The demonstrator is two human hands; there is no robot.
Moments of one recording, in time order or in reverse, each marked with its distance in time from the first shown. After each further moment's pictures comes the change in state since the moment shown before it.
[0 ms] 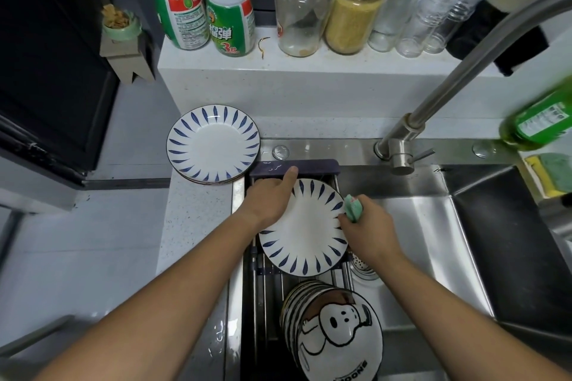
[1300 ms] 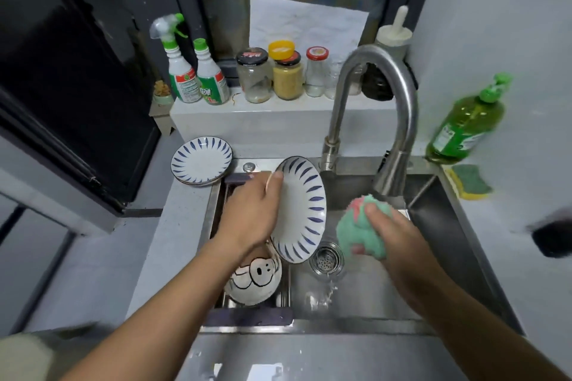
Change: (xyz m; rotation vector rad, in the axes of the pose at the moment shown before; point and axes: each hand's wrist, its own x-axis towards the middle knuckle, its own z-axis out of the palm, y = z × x) left_hand -0.214 0.126 0.068 0.062 0.459 0.341; right_hand -0.139 0.048 -0.205 1.012 -0.206 -0.001
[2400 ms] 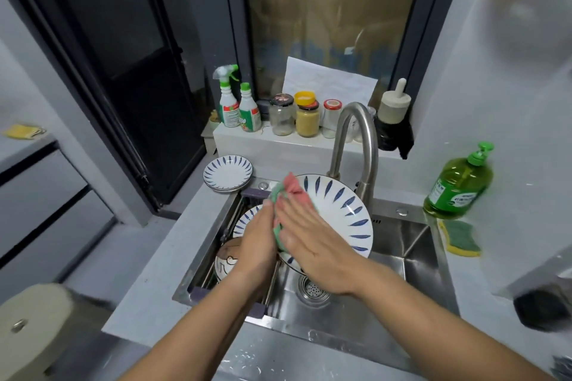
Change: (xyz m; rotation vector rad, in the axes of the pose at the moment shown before) left_hand -0.107 0.081 0.068 -0.788 0.270 -0.217; right_hand -0.029 -0.048 -0.024 -1.187 -0.829 -0.768
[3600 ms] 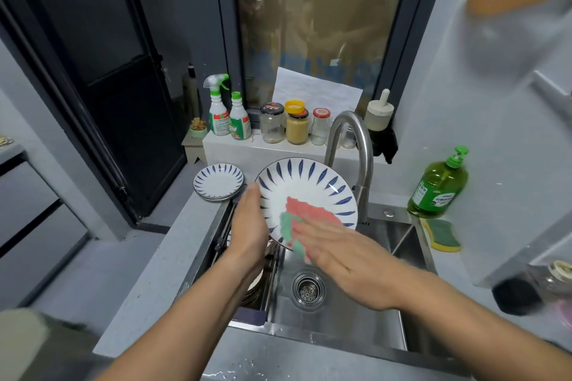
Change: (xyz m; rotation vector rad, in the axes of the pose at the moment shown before) left_hand 0.023 0.033 -0.022 -0.131 0.090 -0.005; right_hand -0.039 -0.039 -0.035 -0.111 -0.097 0.072
